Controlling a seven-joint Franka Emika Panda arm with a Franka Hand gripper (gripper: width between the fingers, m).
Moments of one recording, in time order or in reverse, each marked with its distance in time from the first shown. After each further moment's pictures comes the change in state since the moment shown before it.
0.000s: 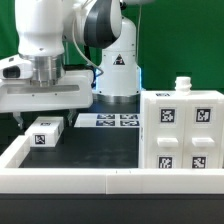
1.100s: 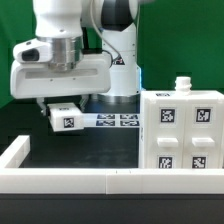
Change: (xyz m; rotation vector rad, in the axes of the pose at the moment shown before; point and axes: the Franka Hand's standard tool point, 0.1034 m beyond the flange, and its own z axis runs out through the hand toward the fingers) arm 0.020 -0.042 -0.049 0.014 0.030 -0.029
